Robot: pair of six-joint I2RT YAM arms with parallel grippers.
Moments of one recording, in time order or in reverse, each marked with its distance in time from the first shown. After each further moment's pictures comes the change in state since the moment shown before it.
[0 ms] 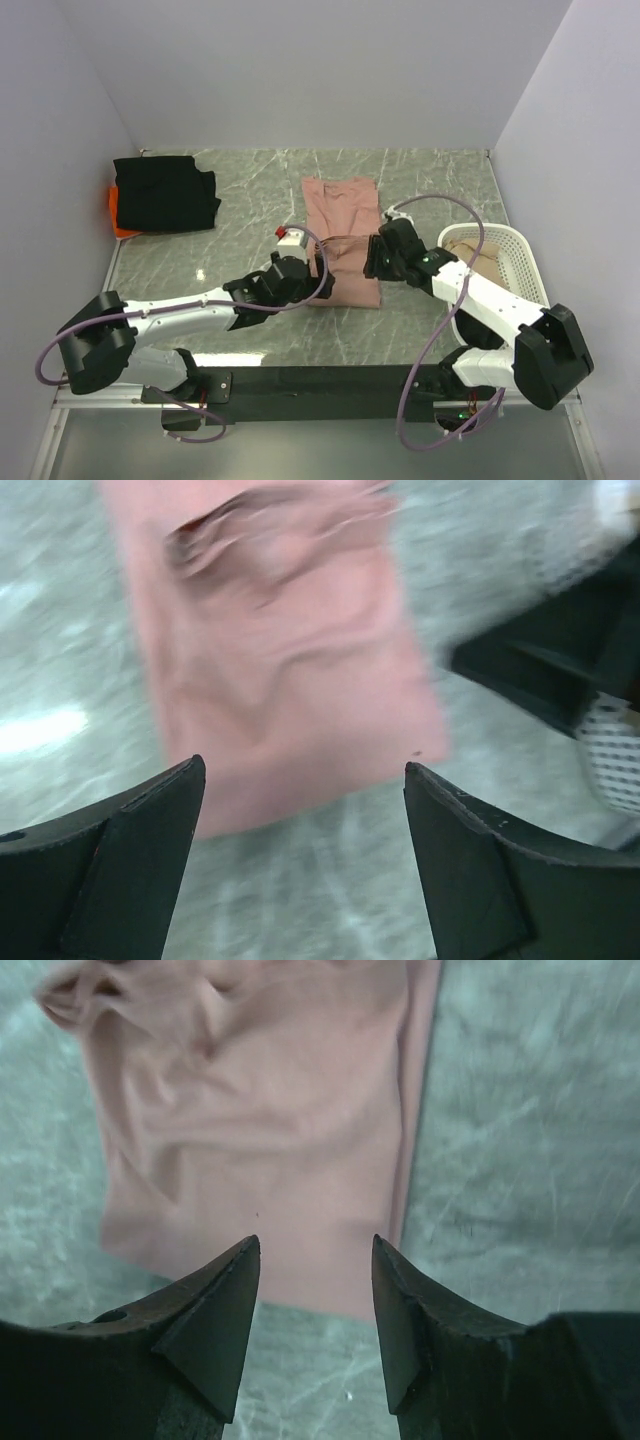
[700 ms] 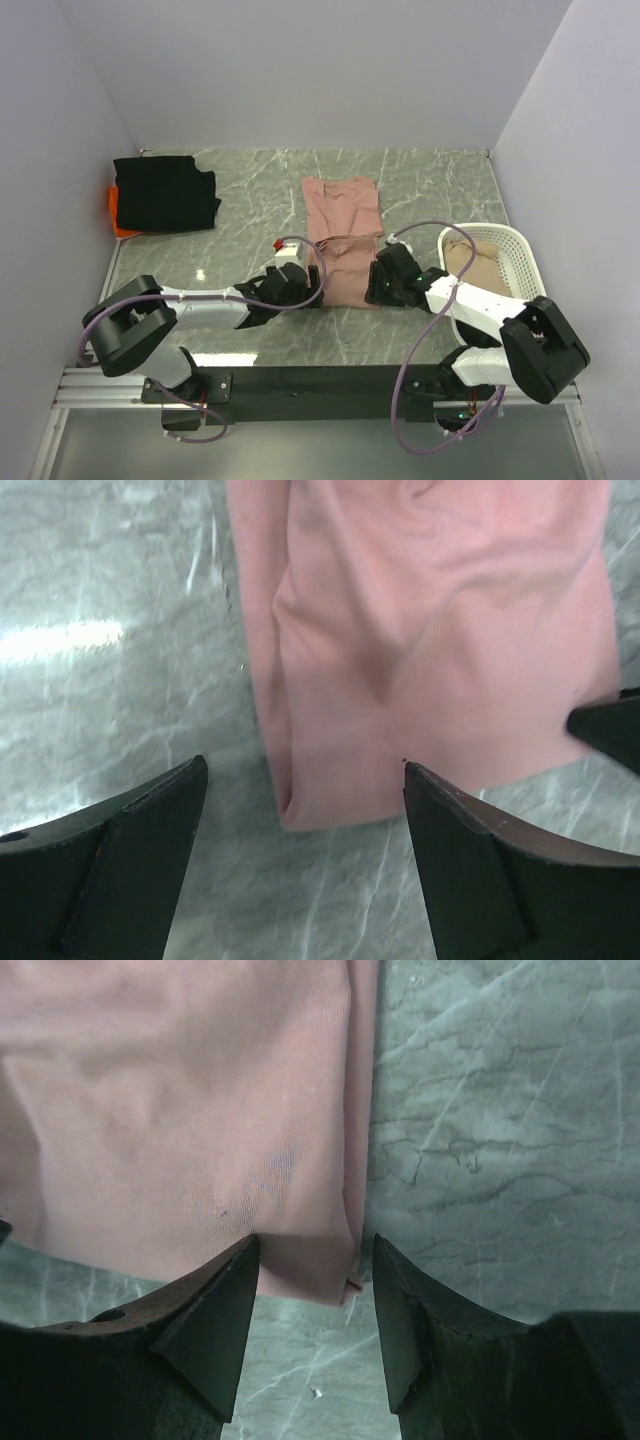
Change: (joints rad) left arm 0.080 0.162 -0.122 0.062 0.080 -0.067; right arm 0.040 0.009 -0.240 0.111 -0.039 0.106
